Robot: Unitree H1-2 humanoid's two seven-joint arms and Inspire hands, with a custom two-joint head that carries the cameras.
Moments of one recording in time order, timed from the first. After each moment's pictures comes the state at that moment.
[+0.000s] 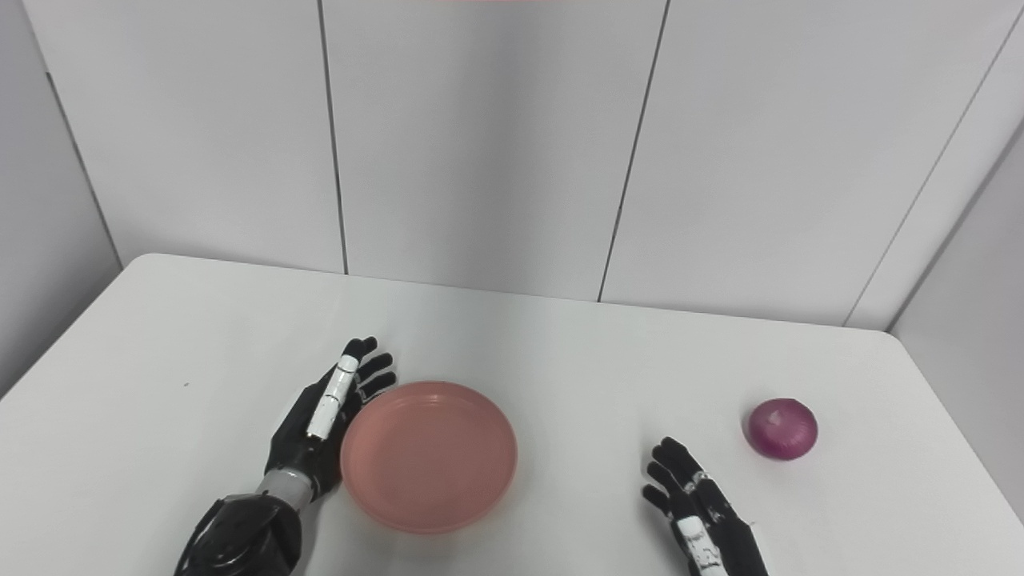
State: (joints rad) left arm -0.23 -0.08 0.02 0.02 -0.17 0.36 0.00; right arm 0.11 -0.10 -0.07 -0.14 0.29 0.04 0.16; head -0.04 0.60
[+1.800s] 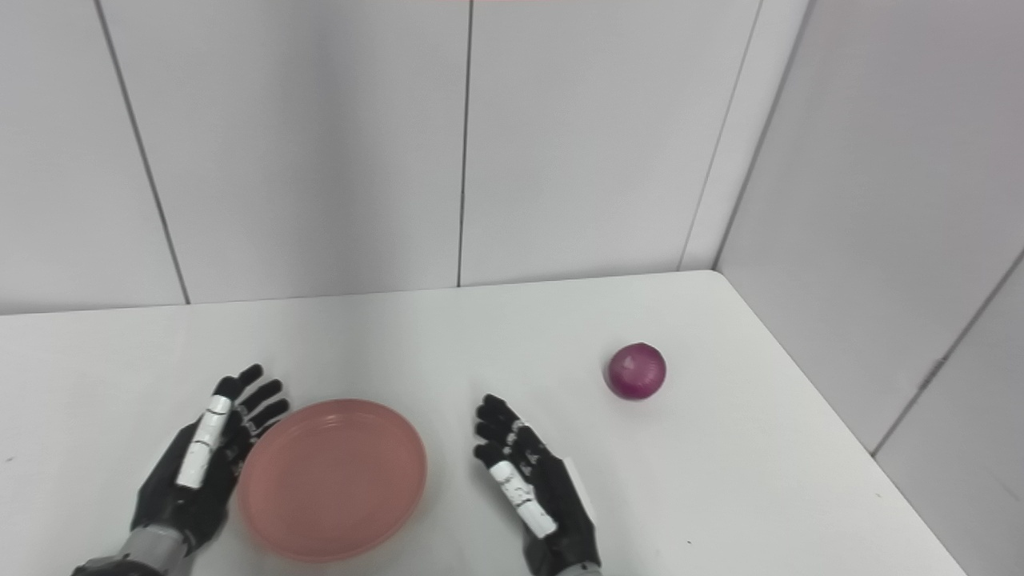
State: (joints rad) left arm -0.24 0.01 0.02 0.10 -0.22 0.31 -0.15; right arm 0.07 0.03 0.02 -0.11 0.16 0.06 0.07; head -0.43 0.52
